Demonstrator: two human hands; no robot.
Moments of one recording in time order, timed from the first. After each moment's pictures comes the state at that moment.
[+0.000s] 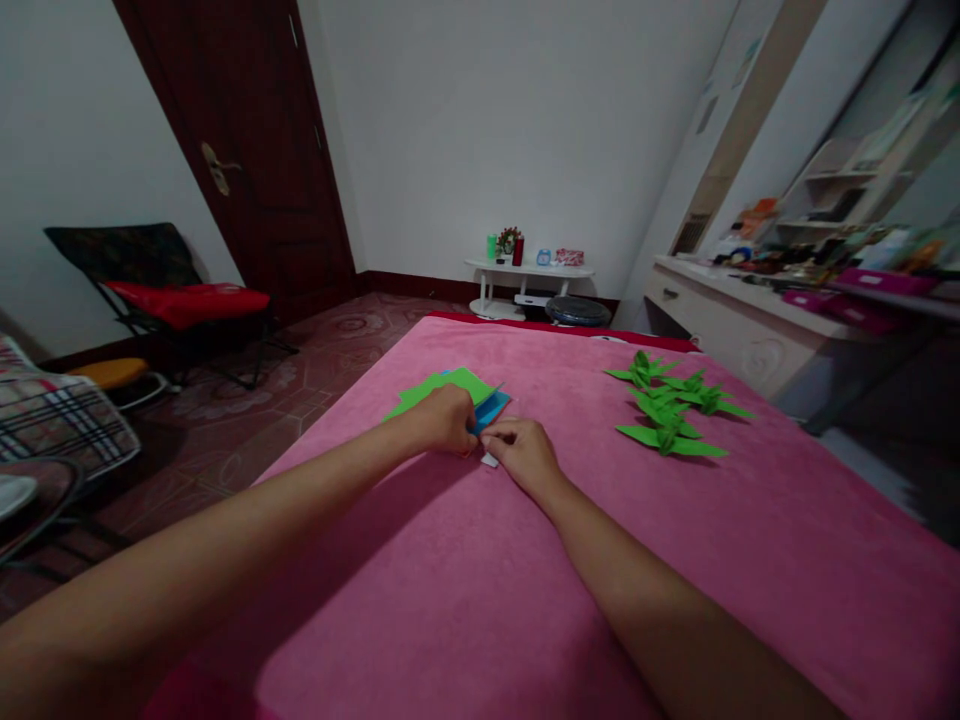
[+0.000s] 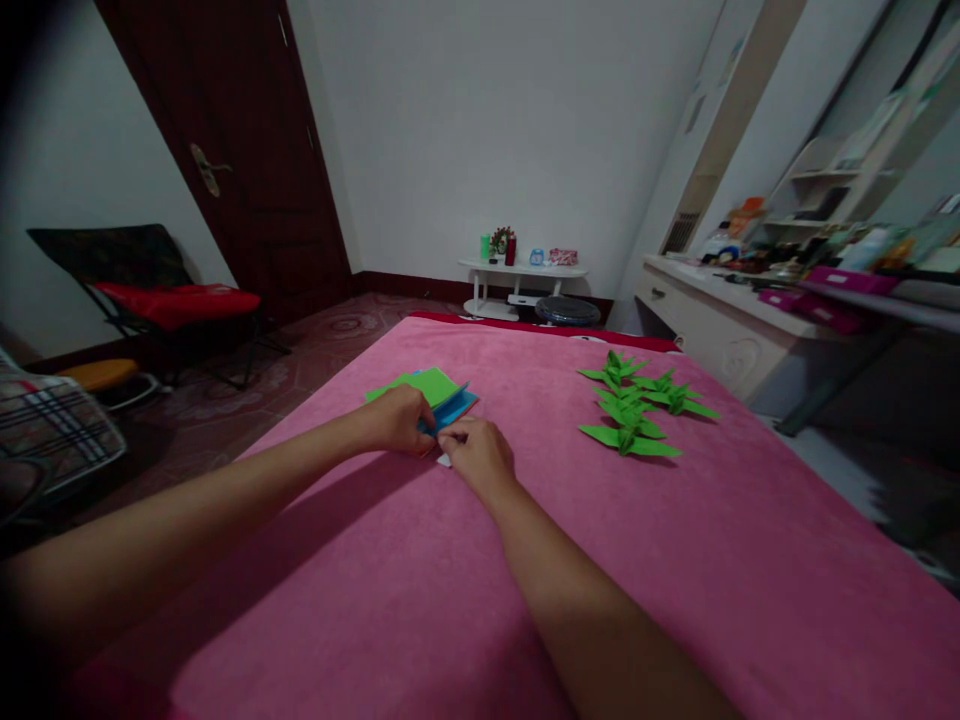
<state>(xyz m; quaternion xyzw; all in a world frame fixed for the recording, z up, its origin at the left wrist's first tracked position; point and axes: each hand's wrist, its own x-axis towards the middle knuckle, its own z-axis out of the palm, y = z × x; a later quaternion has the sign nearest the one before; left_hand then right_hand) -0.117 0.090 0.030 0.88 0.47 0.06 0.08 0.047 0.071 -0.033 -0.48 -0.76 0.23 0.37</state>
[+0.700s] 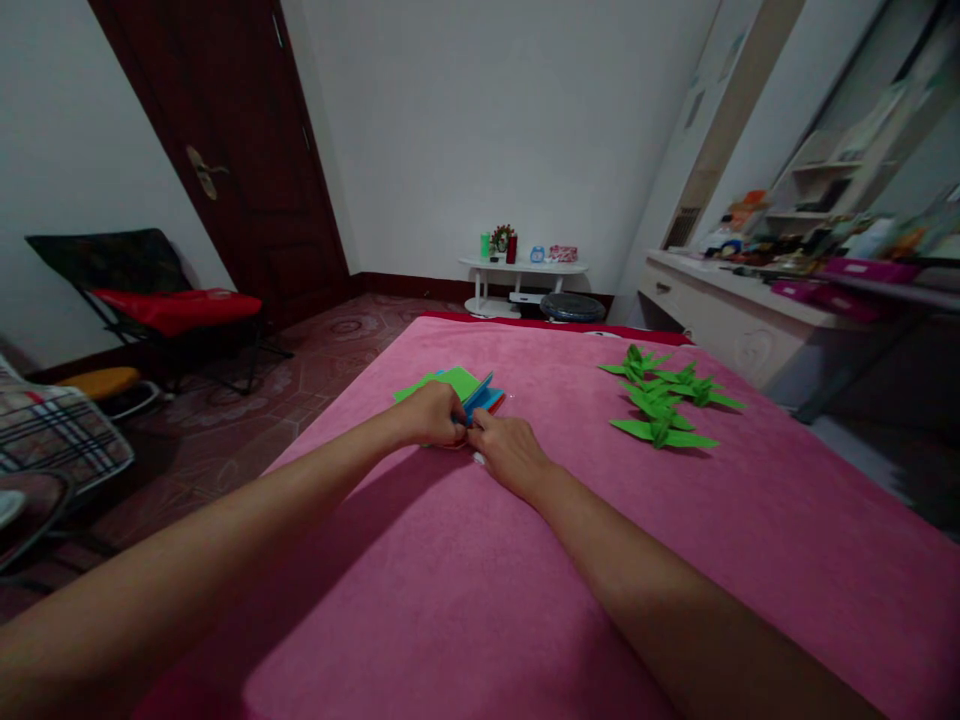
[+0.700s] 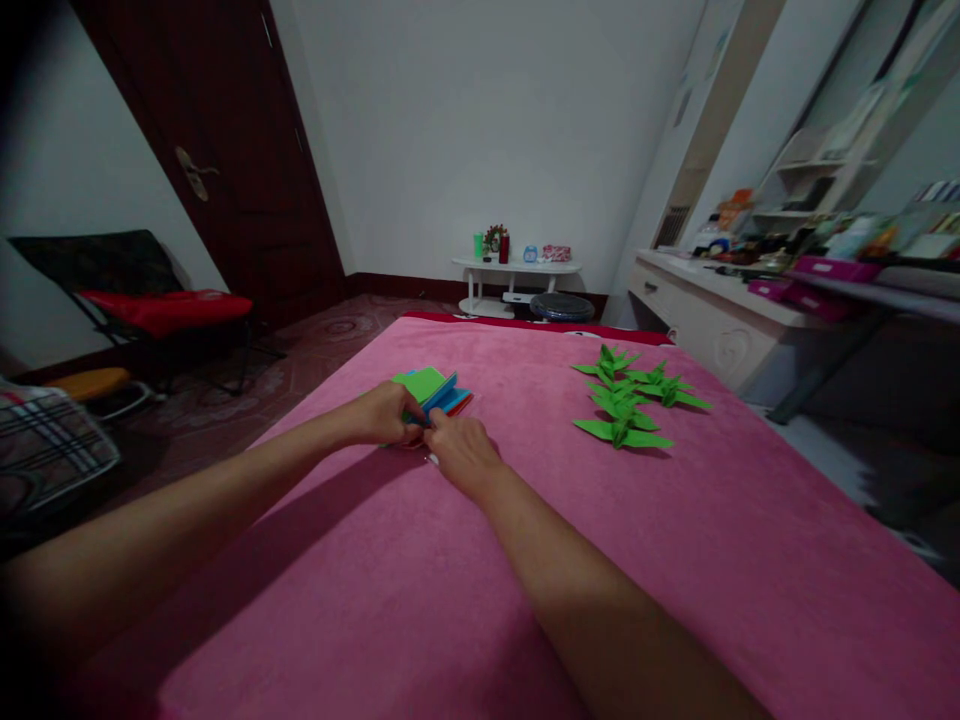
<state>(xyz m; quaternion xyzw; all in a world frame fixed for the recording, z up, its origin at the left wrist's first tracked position) -0.123 0.090 0.041 0.86 0.49 0.05 0.16 0.040 0.067 -0.015 -0.42 -0.90 -0.07 0.11</state>
